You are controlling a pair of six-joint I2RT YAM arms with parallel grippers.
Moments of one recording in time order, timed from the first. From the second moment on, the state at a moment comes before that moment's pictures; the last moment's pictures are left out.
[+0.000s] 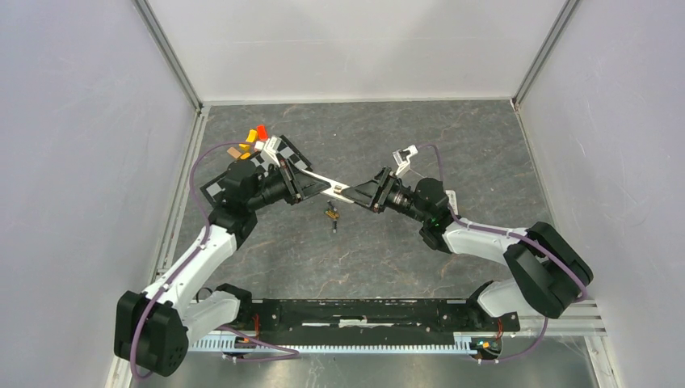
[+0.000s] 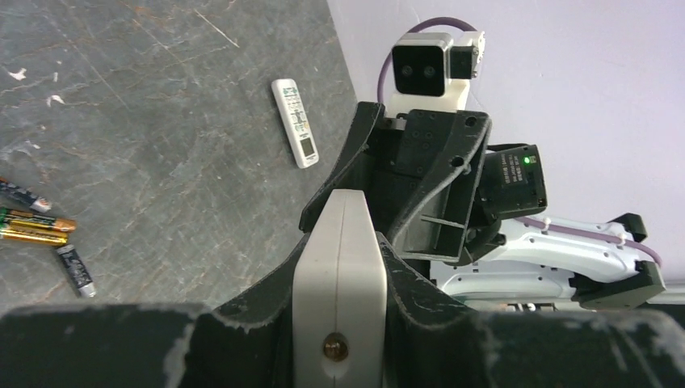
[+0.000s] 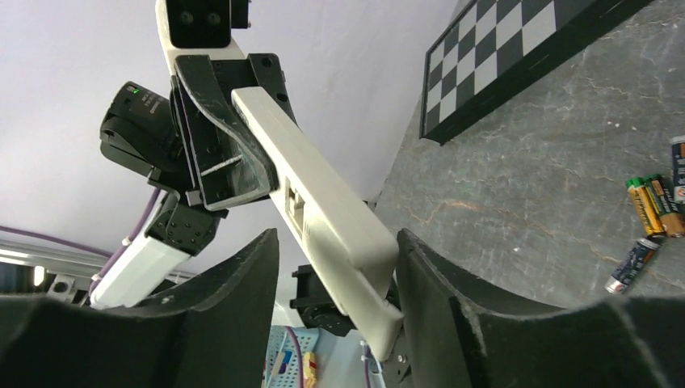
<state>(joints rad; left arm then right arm) -0.33 1.03 0.66 0.18 0.66 -0.95 0.67 1.41 0.55 0.91 -0.40 1.20</state>
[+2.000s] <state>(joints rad) -0.32 1.08 0.70 0.04 0.53 -0.87 0.59 1.27 0.45 0.76 -0.53 1.07</state>
